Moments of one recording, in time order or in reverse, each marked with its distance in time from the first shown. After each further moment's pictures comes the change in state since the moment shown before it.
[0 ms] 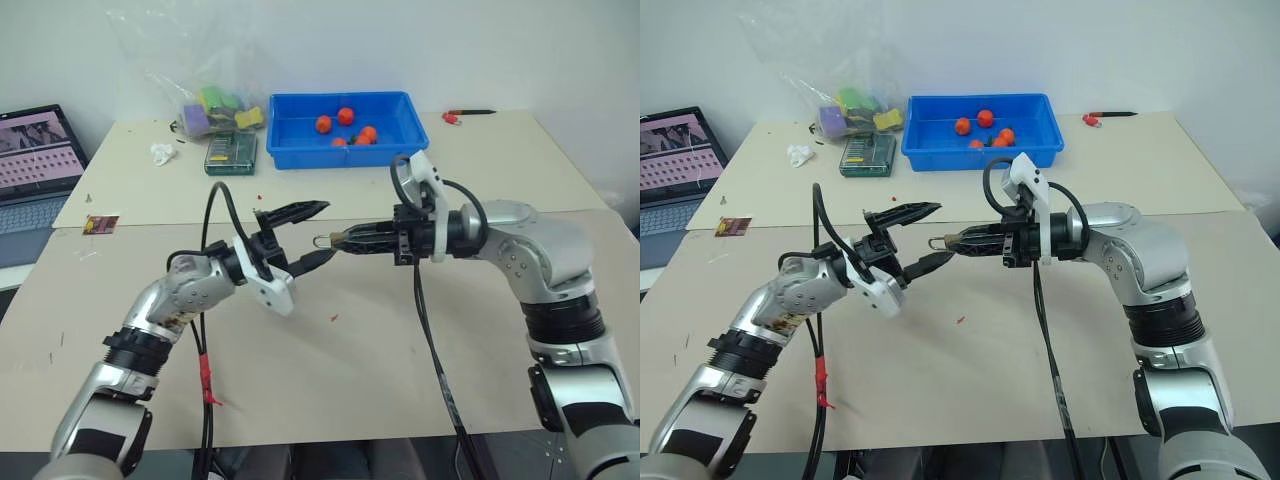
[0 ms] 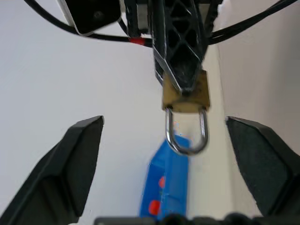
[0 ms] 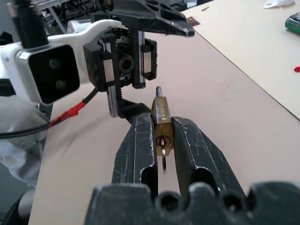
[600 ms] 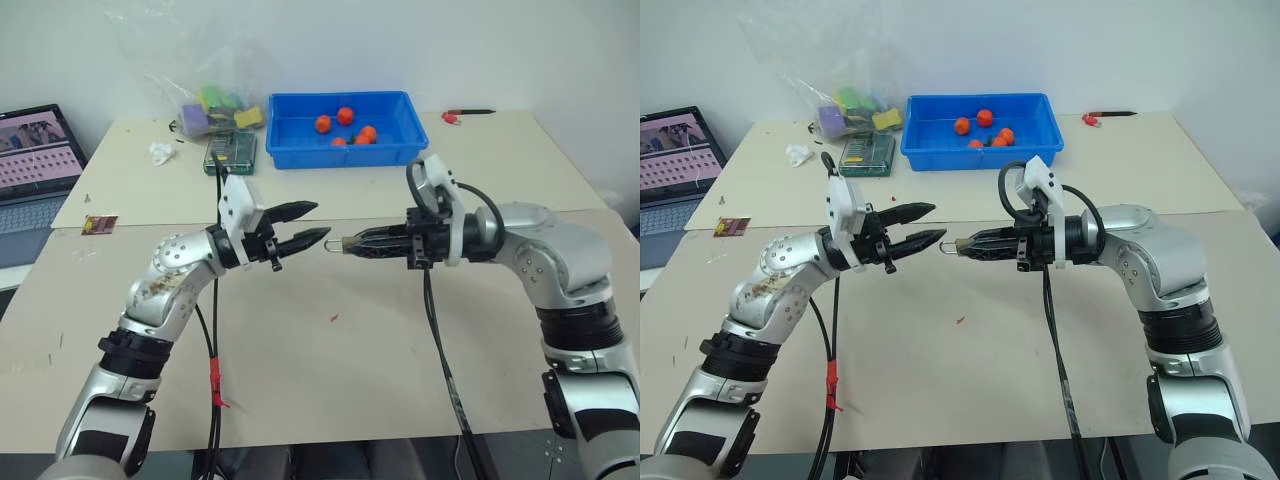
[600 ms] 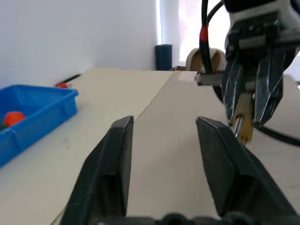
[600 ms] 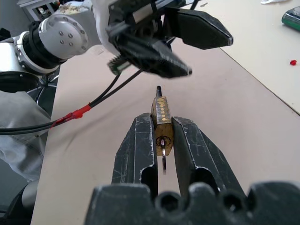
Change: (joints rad) left arm -0.062 -0.113 0.200 -0.250 -0.839 1.117 -0.265; right arm 0.039 -0.037 -0.026 -0.050 0.027 0.001 0.013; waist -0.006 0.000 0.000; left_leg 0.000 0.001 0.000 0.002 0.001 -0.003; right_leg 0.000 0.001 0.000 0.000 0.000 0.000
